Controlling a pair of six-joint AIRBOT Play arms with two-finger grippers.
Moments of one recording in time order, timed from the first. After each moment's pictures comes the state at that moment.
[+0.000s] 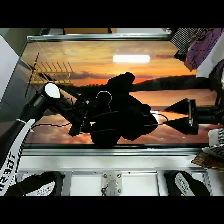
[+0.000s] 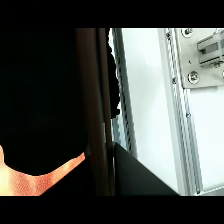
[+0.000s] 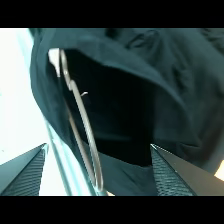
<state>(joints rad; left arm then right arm) -0.27 -1.30 1.11 0.94 -1.63 -0.19 -0.48 -0.93 0.87 -0.43 1.75 0.16</state>
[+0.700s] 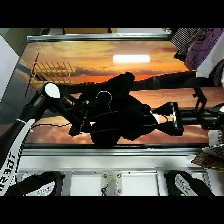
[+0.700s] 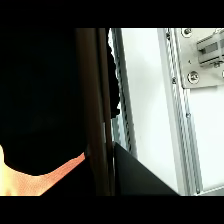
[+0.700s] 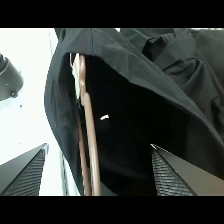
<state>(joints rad) -0.27 -1.30 1.11 0.94 -1.63 -0.19 -0.33 -1.02 0.76 -0.31 1.68 -0.03</state>
